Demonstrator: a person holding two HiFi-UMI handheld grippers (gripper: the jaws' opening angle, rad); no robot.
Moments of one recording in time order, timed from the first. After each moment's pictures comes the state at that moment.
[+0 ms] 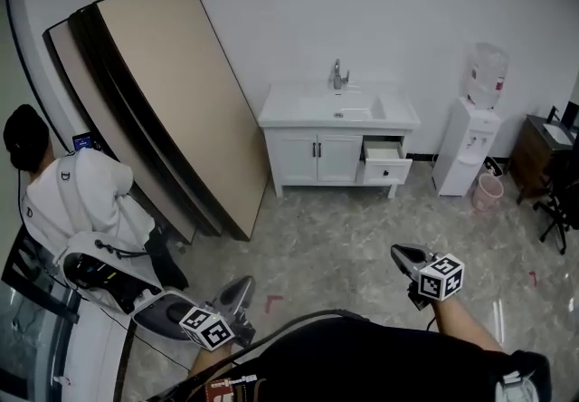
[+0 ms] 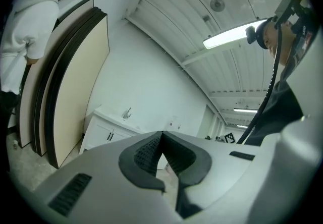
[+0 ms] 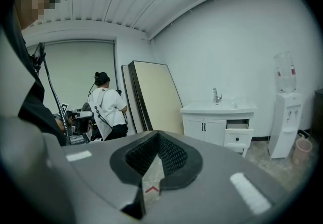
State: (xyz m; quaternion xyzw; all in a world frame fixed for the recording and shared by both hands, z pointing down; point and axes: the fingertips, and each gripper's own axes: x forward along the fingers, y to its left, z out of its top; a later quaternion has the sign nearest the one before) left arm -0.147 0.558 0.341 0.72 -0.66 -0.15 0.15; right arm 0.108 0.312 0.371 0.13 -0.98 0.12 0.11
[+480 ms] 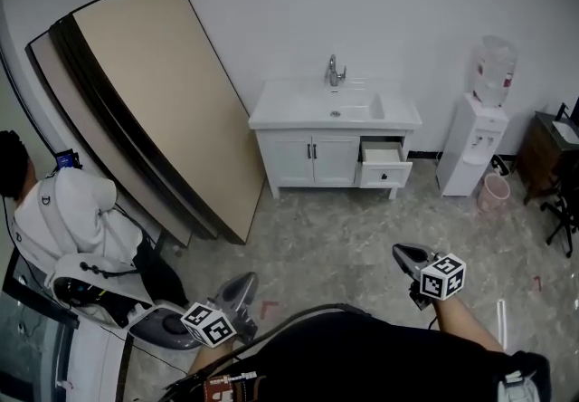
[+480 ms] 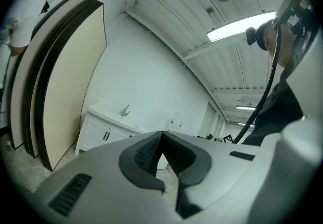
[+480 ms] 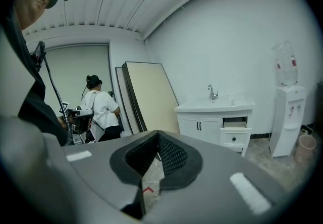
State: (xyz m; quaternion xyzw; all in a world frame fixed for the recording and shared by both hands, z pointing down) left arm -0.148 0.426 0.334 0.72 -0.66 -0.14 0.16; right arm 0.106 0.186 0.384 0.12 -0.98 0.14 0.11
